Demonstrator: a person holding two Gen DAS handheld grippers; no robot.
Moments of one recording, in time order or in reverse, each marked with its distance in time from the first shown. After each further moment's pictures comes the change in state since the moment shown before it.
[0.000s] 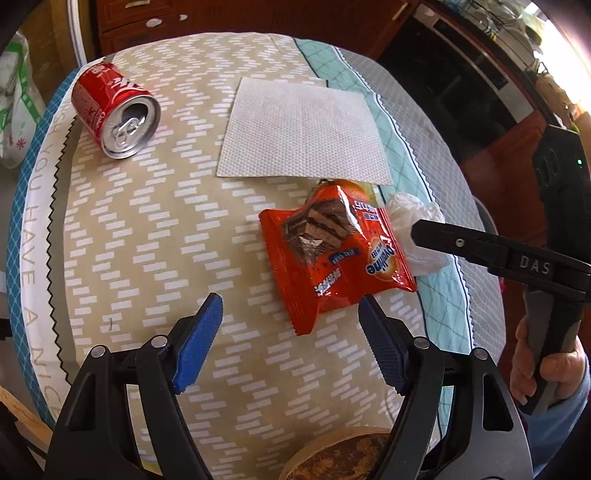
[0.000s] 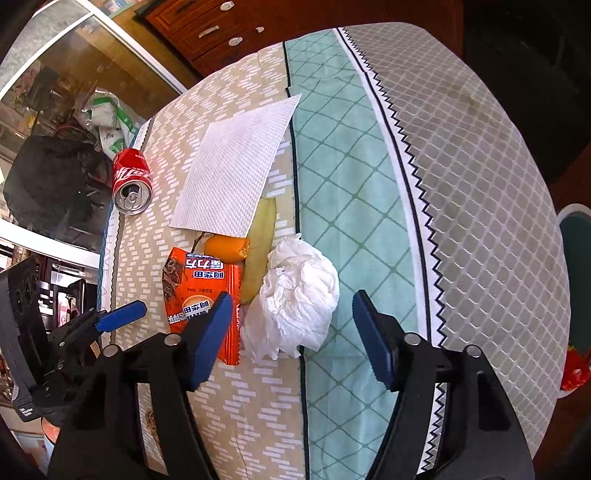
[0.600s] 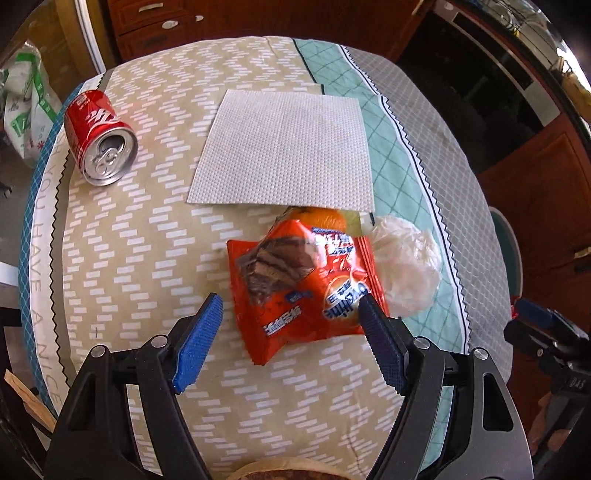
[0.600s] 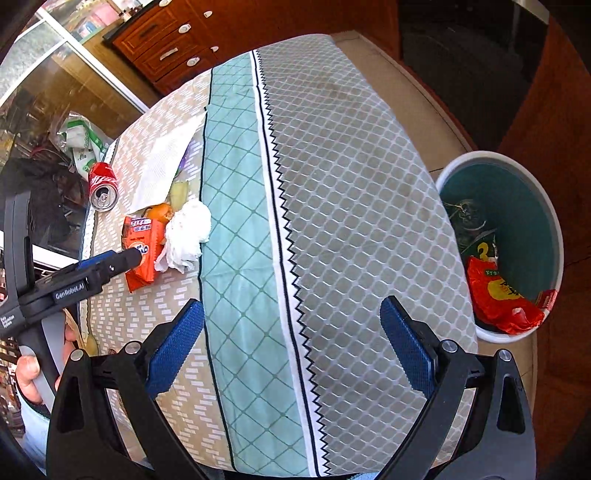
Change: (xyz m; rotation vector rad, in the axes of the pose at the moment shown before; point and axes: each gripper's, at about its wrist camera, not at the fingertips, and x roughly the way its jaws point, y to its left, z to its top) left arm 0.013 -0.040 0.025 -0.047 0.010 0.135; right arm -0.073 -0.068 -0.051 0.080 -0.058 -0.112
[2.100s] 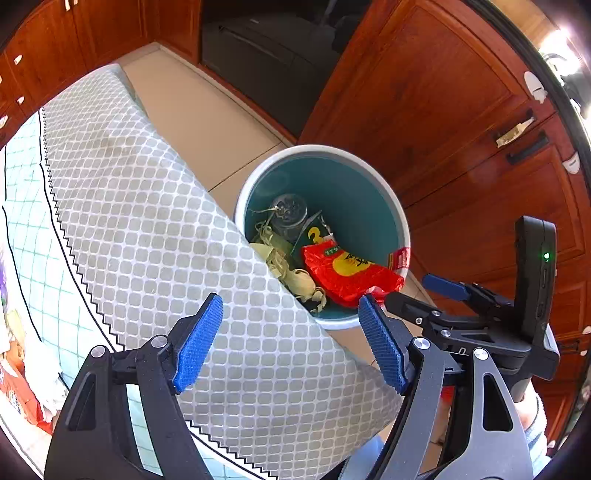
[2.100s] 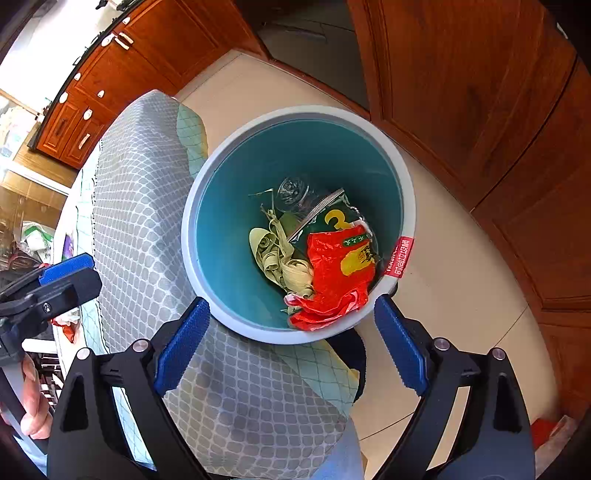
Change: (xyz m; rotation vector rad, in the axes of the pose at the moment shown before) left arm 0.060 -0.311 0.031 0.460 0.122 -0.217; right arm -0.031 -0.240 -0.050 0.374 -0.081 -0.046
